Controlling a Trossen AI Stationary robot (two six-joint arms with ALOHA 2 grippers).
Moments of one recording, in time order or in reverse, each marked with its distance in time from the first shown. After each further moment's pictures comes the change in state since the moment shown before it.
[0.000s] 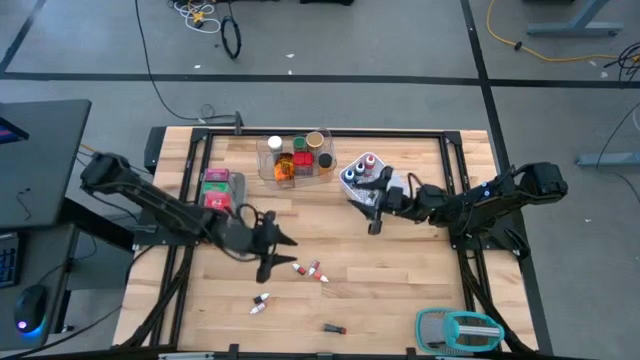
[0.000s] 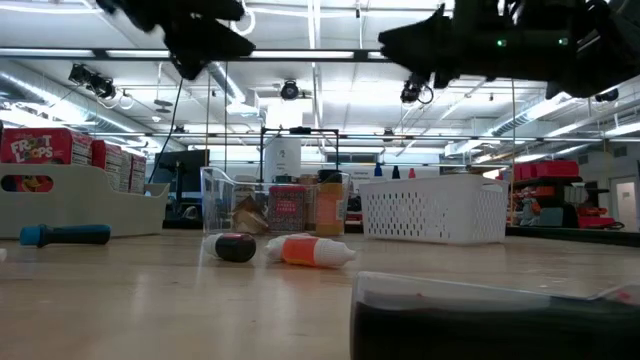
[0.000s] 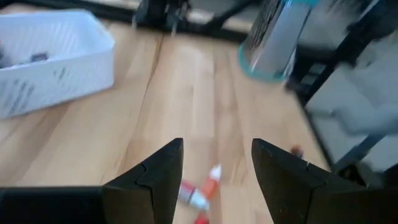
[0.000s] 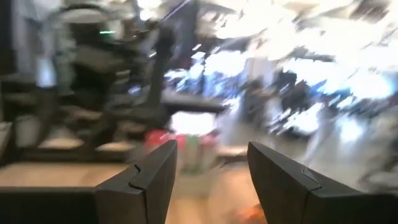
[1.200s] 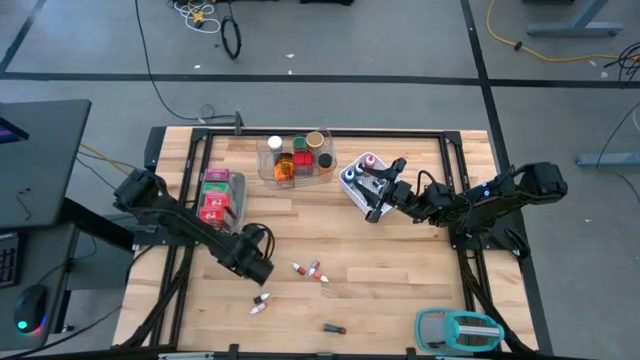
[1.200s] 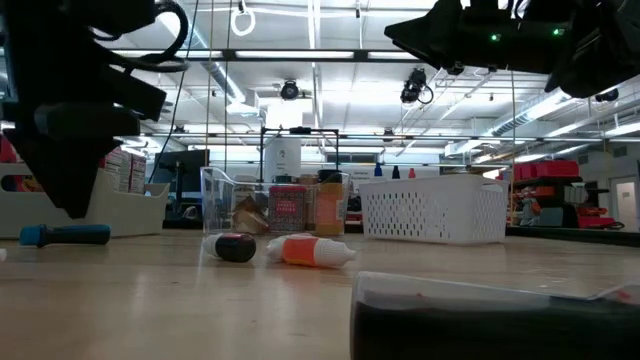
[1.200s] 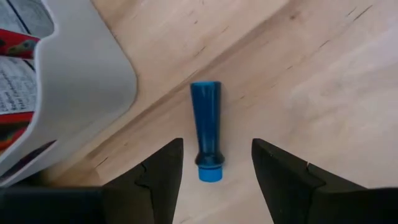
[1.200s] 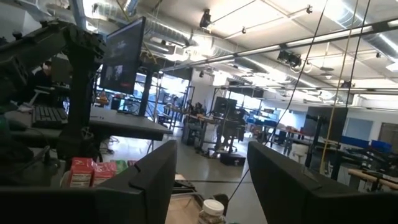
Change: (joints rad) left arm -0.113 0.412 0.294 -1.199 0.030 -1.097; right arm 0.000 0.000 0.000 0.166 0.190 -0.199
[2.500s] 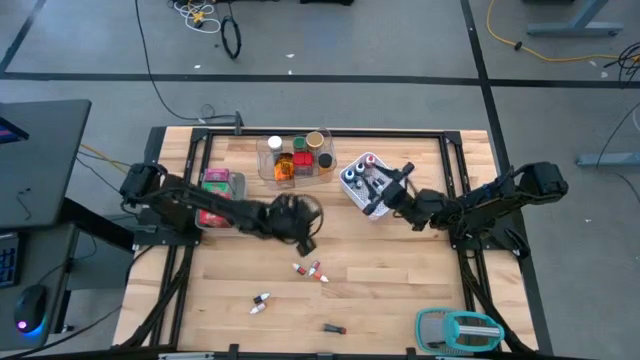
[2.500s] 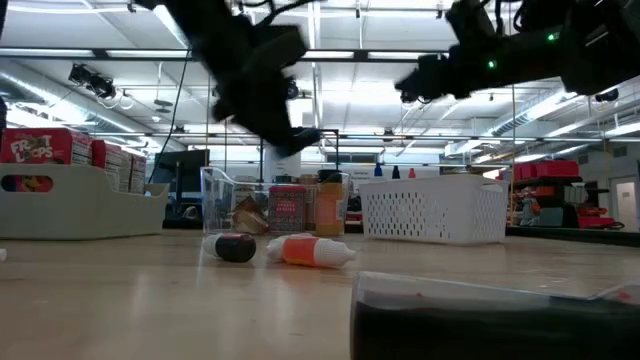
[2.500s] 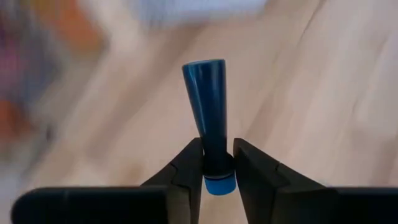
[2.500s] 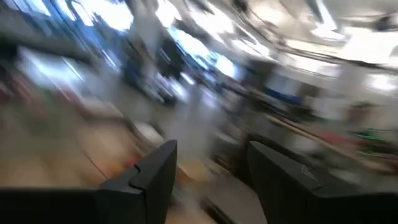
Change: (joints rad) left arm 0.294 -0.007 0.110 0.615 -0.207 0.821; right arm 0.053 -0.002 0.000 -0.185 0.405 -0.116
